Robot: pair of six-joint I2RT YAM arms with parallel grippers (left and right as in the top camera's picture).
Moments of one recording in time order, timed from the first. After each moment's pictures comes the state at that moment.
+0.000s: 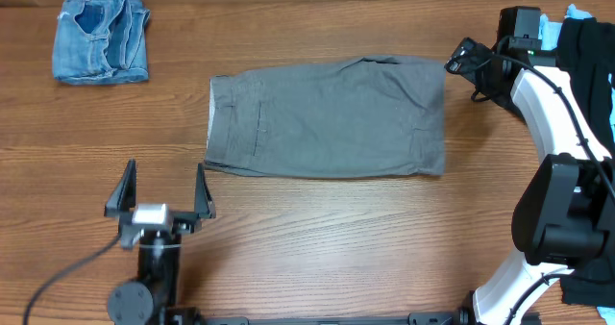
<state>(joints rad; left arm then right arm) 0.03 0.16 0.15 0.30 0.10 0.02 -0.12 1.96 1.57 -0.65 -0.04 0.49</state>
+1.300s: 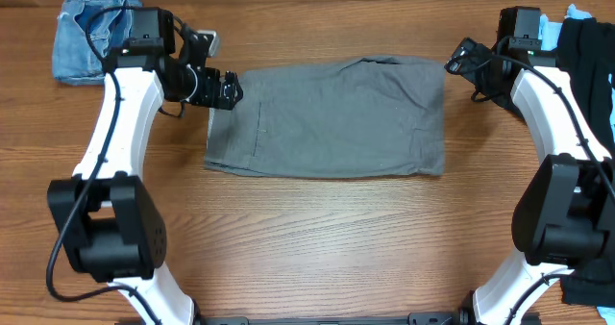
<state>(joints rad) 0.04 1.94 1.62 -0.90 0.37 0.16 -0.12 1.96 1.57 -0.65 -0.04 0.49</state>
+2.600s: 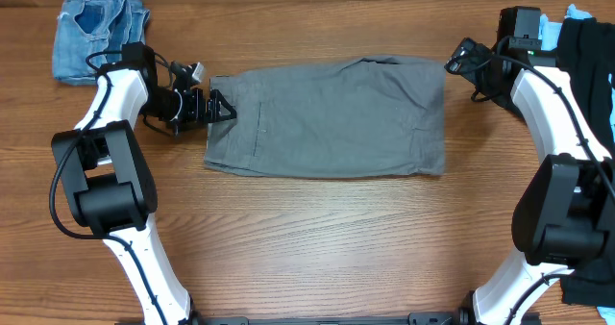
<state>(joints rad) 0.19 2.25 1.67 -0.96 0.69 0.22 -0.12 1.96 1.57 -0.65 -0.04 0.49</state>
